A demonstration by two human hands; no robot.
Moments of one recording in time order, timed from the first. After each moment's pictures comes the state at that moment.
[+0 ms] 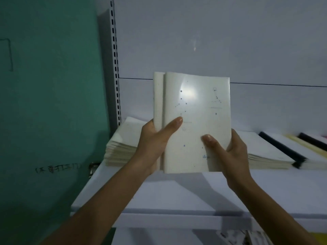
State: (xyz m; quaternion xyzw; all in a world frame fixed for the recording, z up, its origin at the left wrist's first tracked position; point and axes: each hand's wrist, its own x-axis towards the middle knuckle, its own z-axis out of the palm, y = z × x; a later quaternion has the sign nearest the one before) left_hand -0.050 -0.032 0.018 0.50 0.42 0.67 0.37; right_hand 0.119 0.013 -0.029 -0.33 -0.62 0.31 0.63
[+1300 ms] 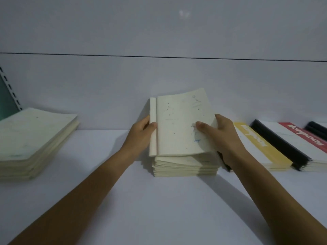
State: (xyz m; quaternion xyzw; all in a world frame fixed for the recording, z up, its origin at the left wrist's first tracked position) left_hand 0.134 0.158 -0.036 0.55 0.56 0.53 0.33; right_hand 0.342 0.179 -0.027 -0.47 -0.61 0.38 0.51
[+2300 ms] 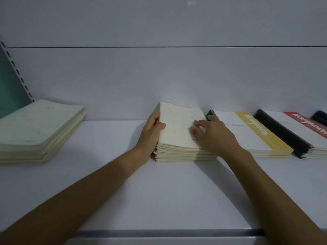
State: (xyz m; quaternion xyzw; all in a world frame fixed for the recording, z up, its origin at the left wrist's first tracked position) left_hand 0.160 0.144 -0.063 0.48 0.51 0.57 0.42; right_hand 0.339 0.176 -0.050 -0.57 -0.79 0.07 0.22
